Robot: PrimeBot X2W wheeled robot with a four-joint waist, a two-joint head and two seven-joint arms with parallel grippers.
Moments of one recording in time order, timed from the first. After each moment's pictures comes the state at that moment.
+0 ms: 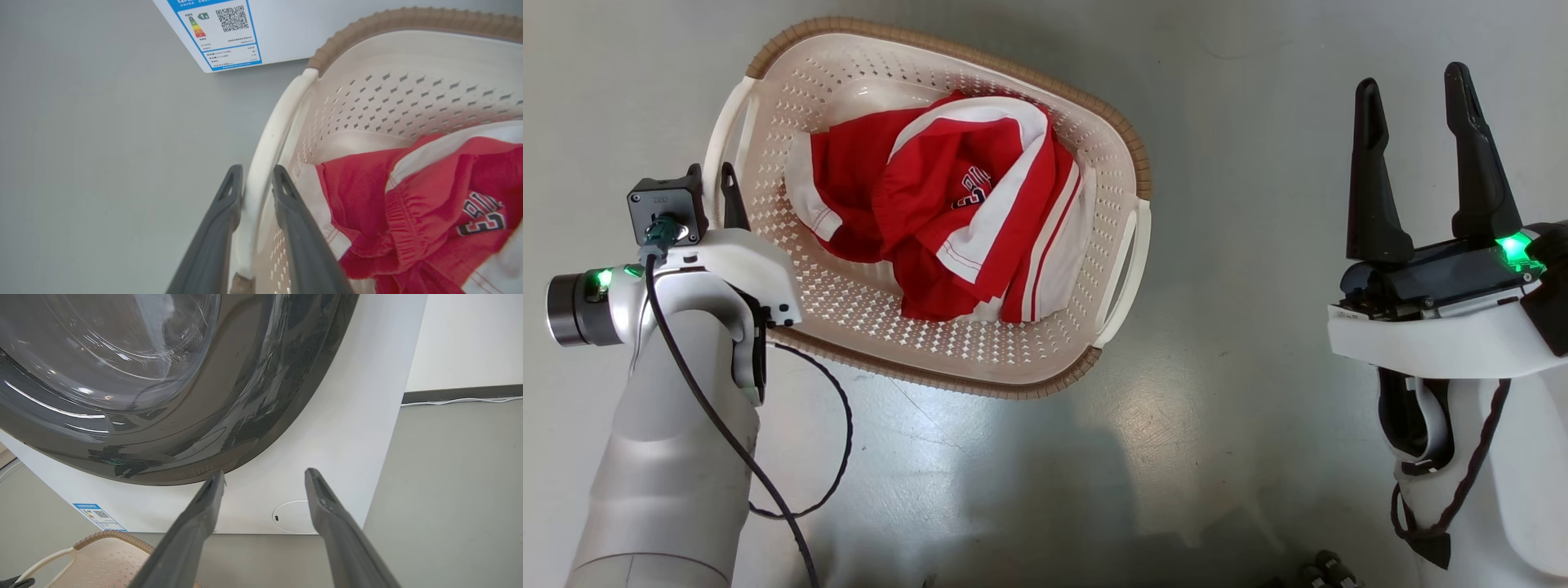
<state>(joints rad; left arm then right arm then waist) -0.79 0.16 0.01 0.92 -0.05 0.13 -0.26 -0.42 -0.05 -0.02 -0.04 0.12 0.12 -0.26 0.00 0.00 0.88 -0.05</state>
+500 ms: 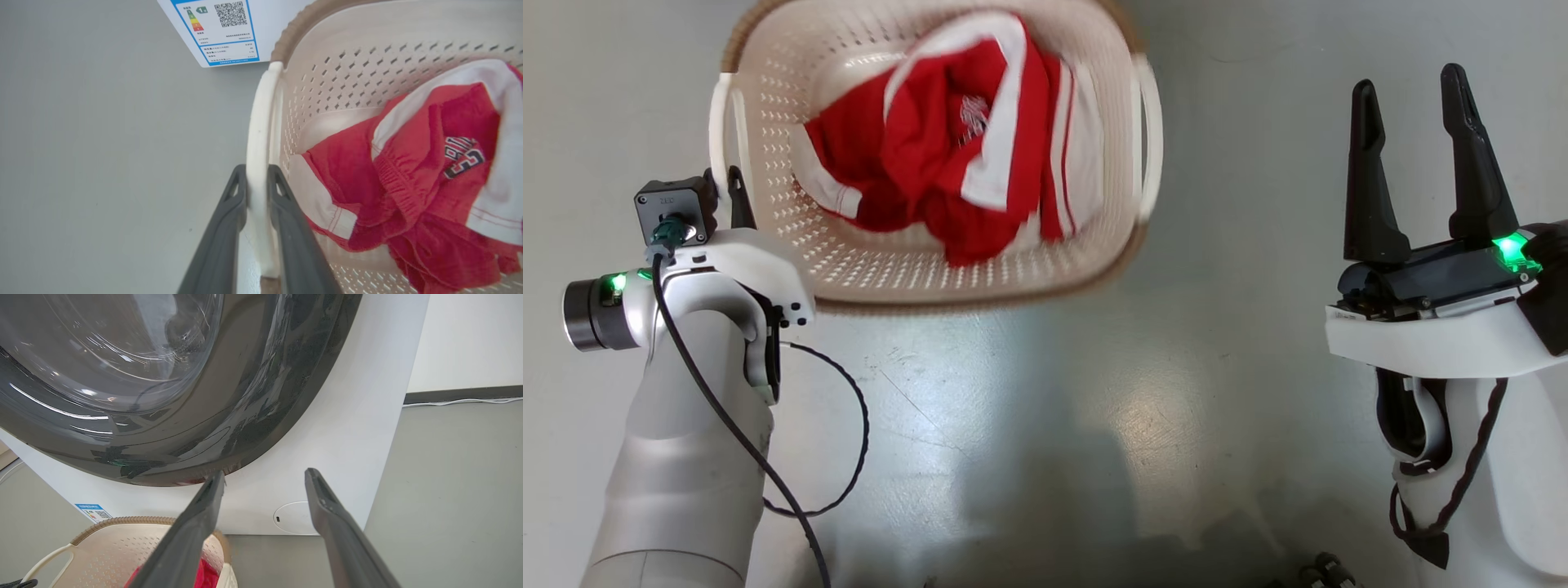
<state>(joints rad) -0.80 0.13 0.03 0.94 -0.07 0.14 -0.26 -0.42 -0.05 -0.02 -0.04 0.12 0.12 -0.26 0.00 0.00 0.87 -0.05</state>
